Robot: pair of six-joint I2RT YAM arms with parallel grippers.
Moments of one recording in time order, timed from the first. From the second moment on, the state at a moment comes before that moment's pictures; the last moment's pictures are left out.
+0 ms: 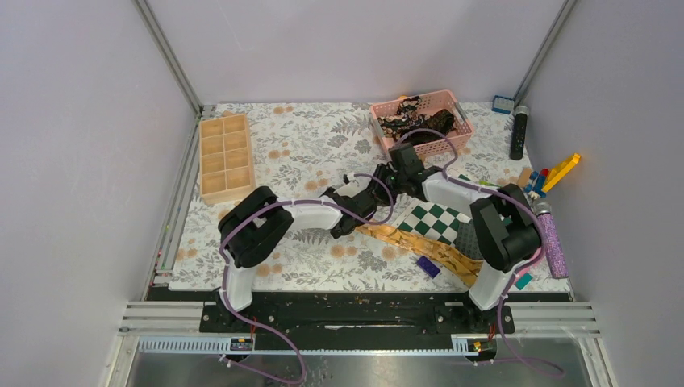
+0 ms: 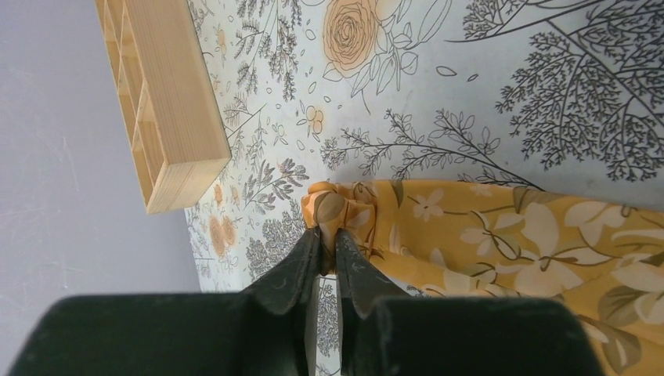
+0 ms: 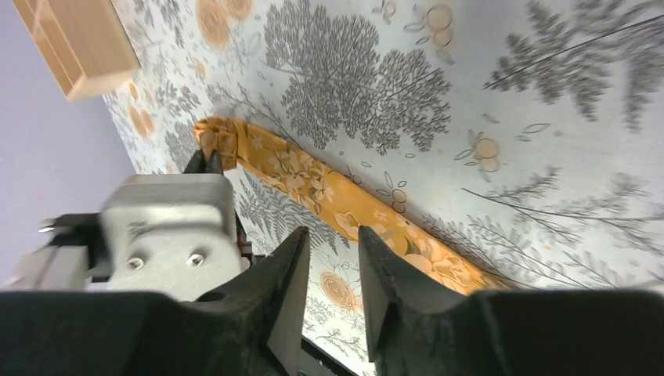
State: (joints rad) left arm -0.91 1.97 1.16 -0.57 -1.00 -0.23; right arm 0.50 1.78 1.06 -0.18 -0.37 0.88
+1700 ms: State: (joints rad) left arm -0.92 2.03 1.19 -0.61 -0.96 -0.16; right arm 0.41 1.63 1.10 -0.39 -0.14 0.69
